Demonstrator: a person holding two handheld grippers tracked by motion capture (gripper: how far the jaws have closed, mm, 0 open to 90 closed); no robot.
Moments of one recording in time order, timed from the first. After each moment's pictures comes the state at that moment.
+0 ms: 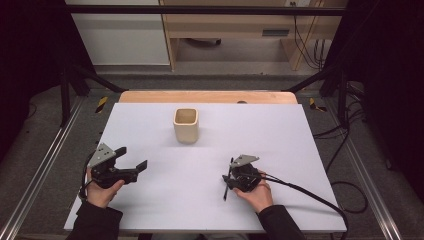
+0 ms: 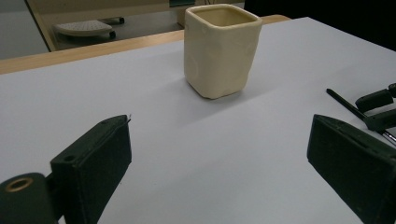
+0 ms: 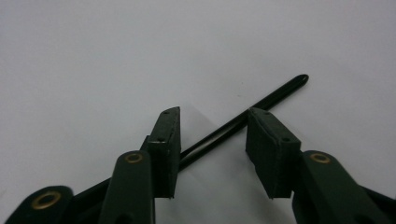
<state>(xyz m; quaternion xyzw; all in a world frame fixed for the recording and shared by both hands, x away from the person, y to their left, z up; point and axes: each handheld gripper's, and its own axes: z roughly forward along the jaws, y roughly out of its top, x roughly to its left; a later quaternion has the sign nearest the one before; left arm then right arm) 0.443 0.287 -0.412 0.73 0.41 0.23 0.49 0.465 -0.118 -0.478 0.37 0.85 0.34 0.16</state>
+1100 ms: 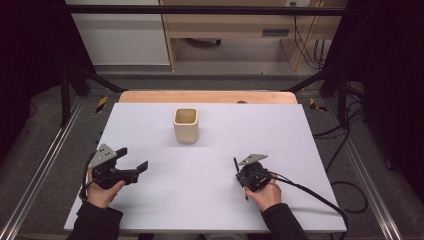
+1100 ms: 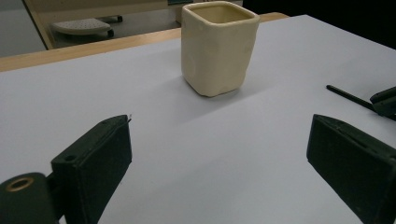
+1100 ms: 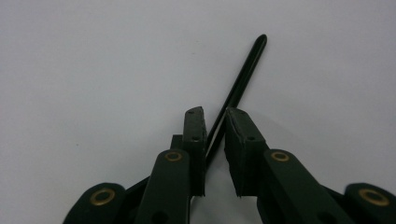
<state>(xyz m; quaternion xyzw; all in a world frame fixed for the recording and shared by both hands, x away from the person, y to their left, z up) 0.442 0.285 -0.413 0.74 0.41 0.23 0.49 0.460 -0.140 -0.468 0.42 0.85 0.29 0.16</state>
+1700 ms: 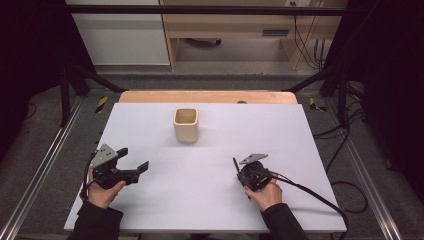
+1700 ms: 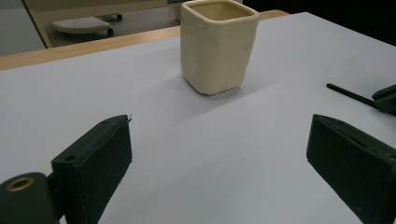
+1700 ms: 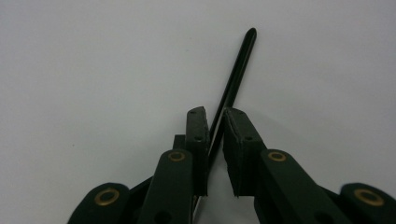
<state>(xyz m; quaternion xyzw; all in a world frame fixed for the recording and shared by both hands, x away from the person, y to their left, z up) 0.442 0.284 -0.414 0.74 0.41 0.23 0.49 0.461 -0.142 -0.467 0.43 0.84 0.28 0.16</state>
